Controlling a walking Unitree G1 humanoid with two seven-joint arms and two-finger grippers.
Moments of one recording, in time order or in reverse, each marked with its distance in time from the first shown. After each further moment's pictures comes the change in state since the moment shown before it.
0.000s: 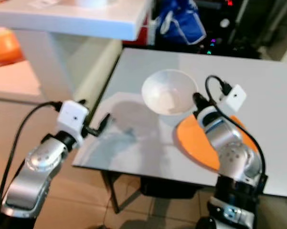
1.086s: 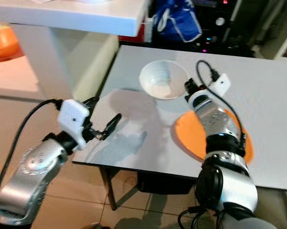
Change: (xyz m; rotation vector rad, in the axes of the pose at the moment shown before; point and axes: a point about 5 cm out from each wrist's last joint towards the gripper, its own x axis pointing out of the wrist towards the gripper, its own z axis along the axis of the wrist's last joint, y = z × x) left arm -0.014 -0.007 0.019 -0.085 -0.092 -0.149; right arm 0.076 0.004 -0.009 0.116 0.061 0.008
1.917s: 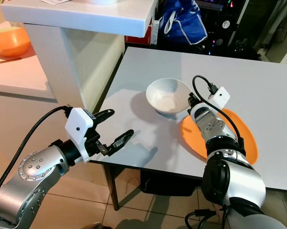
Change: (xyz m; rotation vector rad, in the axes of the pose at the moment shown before) left arm -0.005 -0.023 0.002 -0.079 0.029 -0.223; right arm 0.000 -0.033 -0.011 -0.054 0.025 -0.147
